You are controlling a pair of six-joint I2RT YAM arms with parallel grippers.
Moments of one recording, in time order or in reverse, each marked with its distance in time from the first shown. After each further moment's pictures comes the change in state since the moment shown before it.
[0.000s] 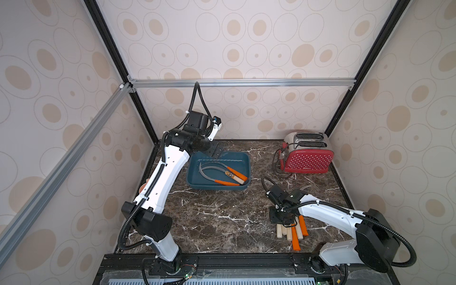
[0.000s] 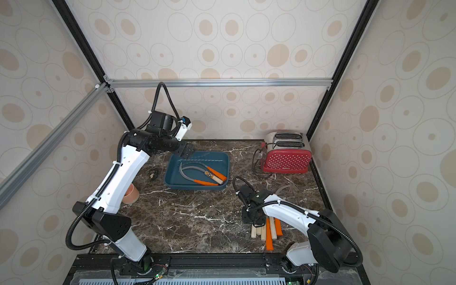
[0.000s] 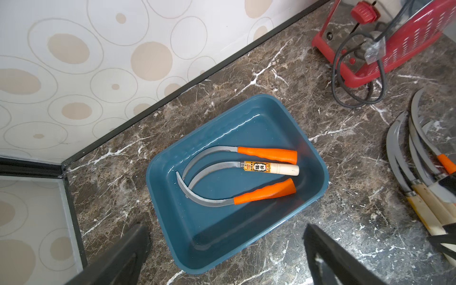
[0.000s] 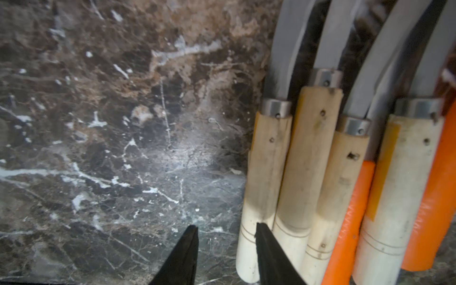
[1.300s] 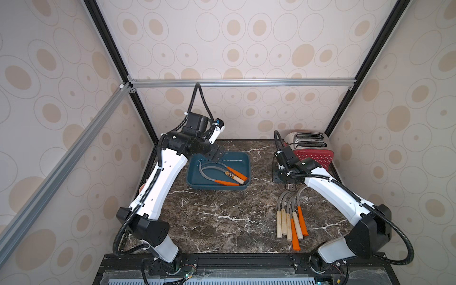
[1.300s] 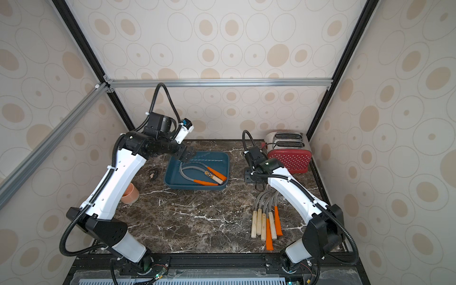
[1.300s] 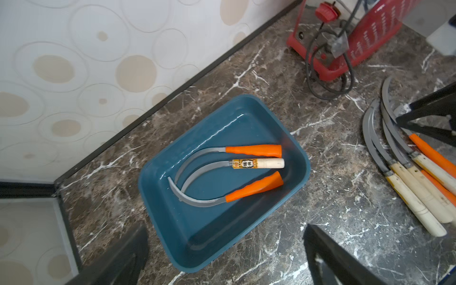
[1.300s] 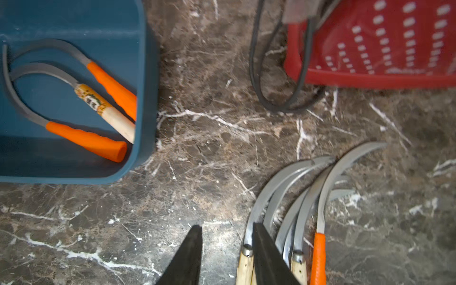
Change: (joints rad) left arm -0.069 -0.007 -0.010 -0.033 0.031 0.077; right arm -0.247 0.076 0.494 -0.050 0.163 -0.333
